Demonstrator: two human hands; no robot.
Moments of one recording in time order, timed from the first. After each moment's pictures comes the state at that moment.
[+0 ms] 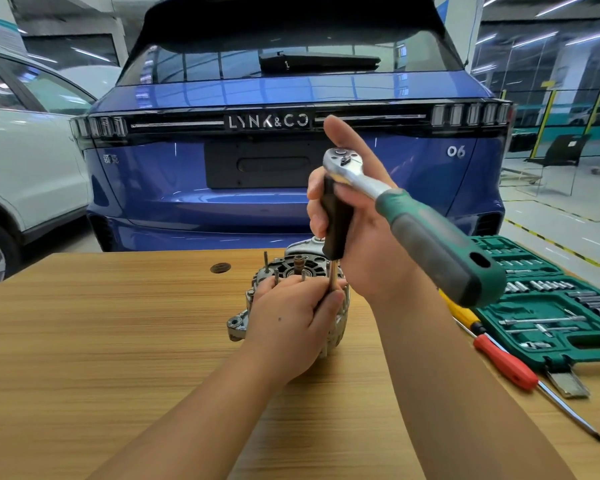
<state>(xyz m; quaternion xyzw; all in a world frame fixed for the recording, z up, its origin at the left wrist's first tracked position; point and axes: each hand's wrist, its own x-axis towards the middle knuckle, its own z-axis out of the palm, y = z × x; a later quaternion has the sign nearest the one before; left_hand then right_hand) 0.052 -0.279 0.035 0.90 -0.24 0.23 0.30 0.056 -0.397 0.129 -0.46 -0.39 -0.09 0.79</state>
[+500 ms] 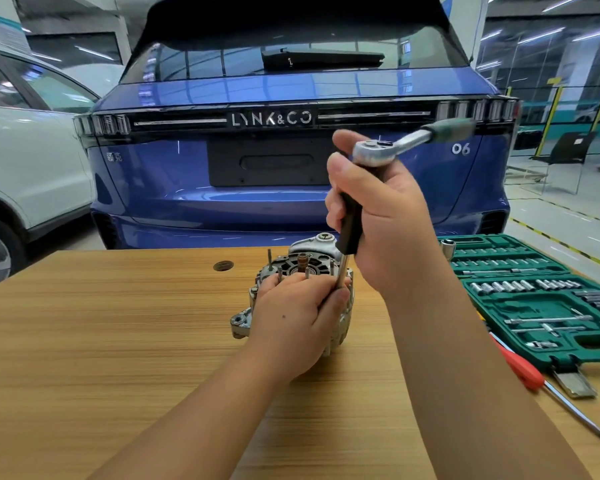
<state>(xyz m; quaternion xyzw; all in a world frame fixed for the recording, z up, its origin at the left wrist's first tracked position) 0.055 -0.279 0.033 0.90 -0.24 0.25 0.28 0.052 -0.399 0.130 -0.51 -0.26 -0.18 0.80</state>
